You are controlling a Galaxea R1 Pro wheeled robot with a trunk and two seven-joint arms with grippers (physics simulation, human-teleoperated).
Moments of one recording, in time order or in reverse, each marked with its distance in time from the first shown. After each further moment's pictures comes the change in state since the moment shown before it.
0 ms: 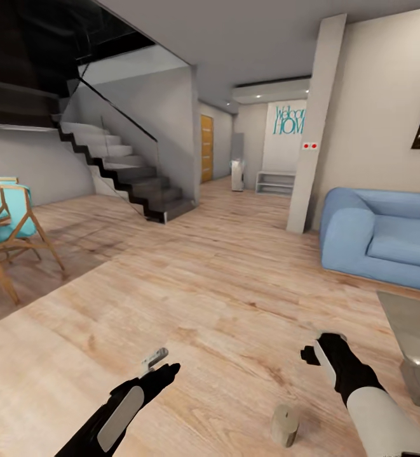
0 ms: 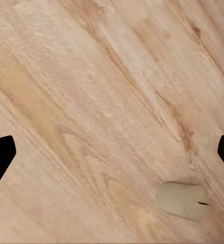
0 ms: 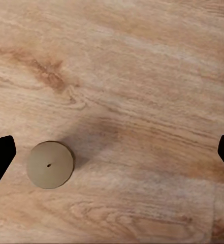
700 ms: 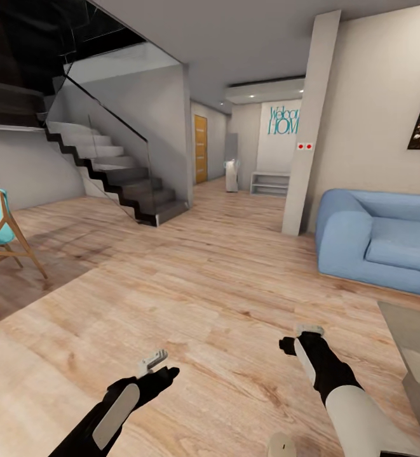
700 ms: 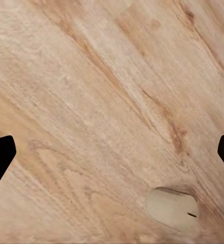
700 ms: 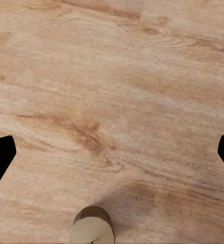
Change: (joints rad) left arm -0.001 0.018 0.016 -0.017 0.006 0.112 0.001; right arm -0.003 0.102 -0.002 -0.017 0.006 -0.121 0.006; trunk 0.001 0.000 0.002
